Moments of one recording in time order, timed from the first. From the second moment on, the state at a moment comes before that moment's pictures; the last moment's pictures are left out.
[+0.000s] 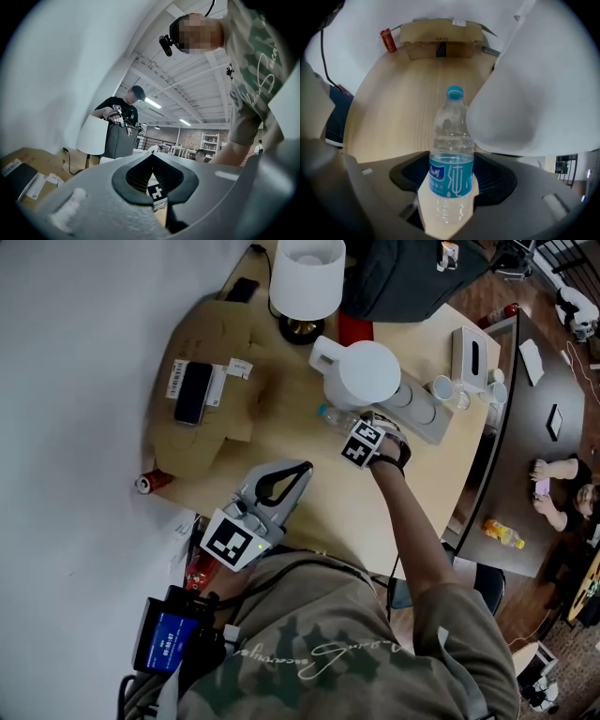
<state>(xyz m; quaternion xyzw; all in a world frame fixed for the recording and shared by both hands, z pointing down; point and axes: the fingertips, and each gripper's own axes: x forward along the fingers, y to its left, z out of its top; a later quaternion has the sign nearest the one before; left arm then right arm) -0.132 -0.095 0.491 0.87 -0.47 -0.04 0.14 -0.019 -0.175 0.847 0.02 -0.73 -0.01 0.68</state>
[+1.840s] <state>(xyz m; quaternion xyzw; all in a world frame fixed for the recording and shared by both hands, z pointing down) -0.092 -0.047 0.478 0.87 -0.47 0.01 0.13 -0.024 -0.108 0.765 0.23 -0.96 0.06 0.14</state>
